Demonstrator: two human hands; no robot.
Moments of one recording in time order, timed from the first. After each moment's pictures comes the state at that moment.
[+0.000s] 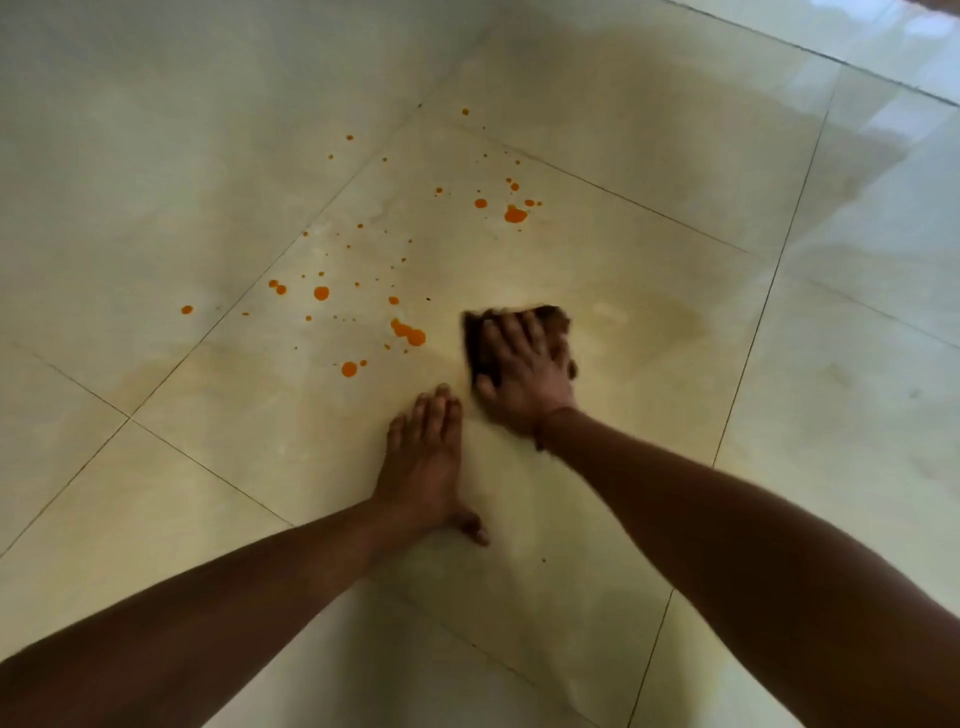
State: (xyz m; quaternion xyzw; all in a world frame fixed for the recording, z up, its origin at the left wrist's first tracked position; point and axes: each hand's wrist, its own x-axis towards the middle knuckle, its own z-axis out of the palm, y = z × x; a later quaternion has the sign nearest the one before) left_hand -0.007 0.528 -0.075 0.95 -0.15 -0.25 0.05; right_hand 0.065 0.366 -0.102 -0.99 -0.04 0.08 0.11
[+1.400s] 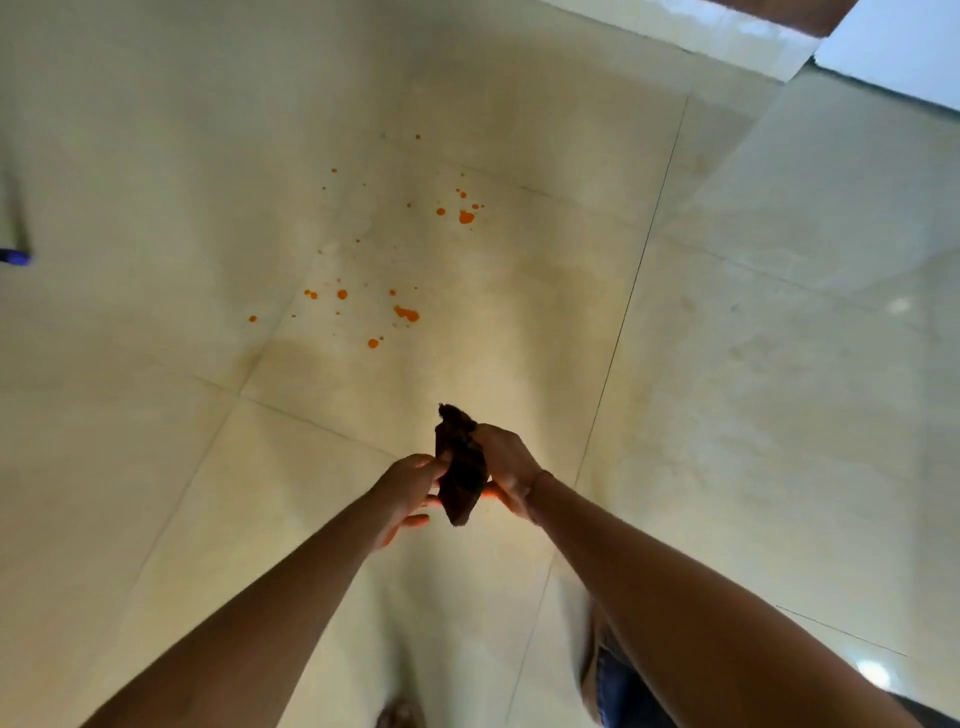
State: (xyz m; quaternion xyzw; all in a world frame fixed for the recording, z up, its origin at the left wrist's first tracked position) left_hand -0.121 0.584 0.136 0.69 0.21 -0.51 0.47; right_hand -0.137 0.437 0.132 -0.58 0.37 0.30 0.66
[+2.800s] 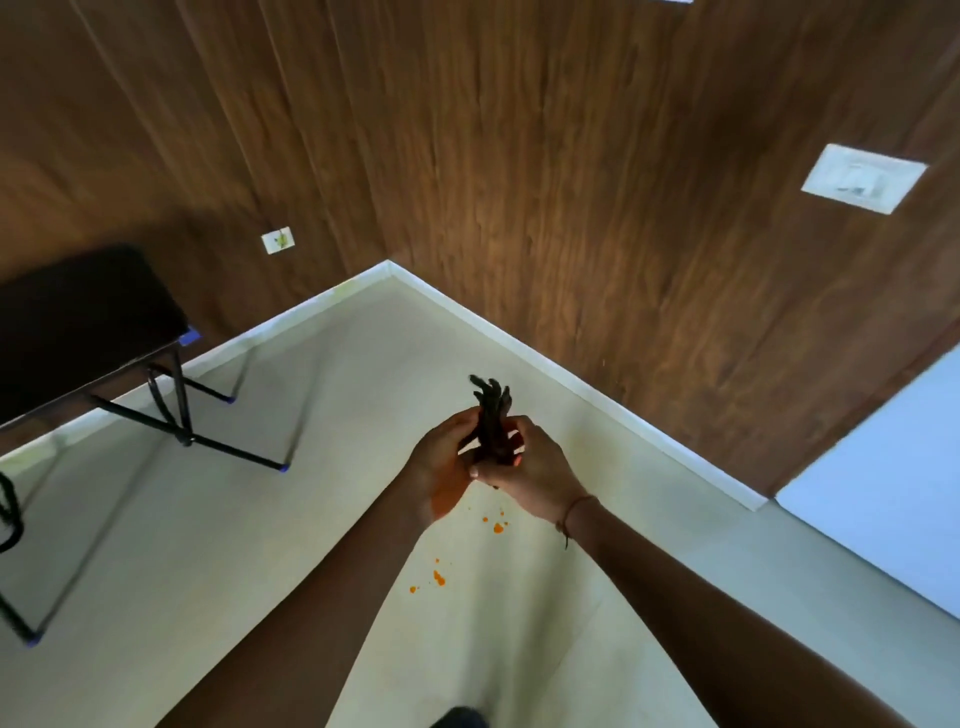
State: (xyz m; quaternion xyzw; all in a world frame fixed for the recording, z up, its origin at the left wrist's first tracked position) left_hand 0.052 0.408 0.829 0.49 0.16 -0.12 0.85; right_hand 0.066 0.268 0.812 -0.86 -0.09 0.12 0.49
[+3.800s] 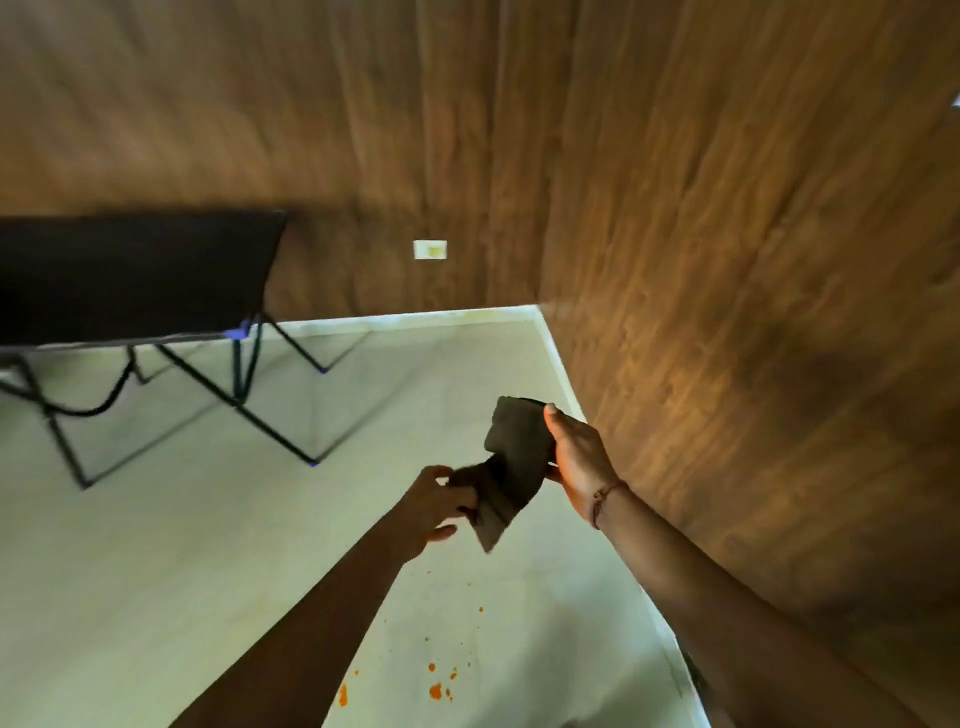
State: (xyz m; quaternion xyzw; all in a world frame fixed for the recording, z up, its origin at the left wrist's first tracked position) left_hand 0.430 0.403 0.798 0.51 0.45 0.02 0.73; right_hand 0.580 0.289 0.837 -0.68 -0.10 0.37 0.62
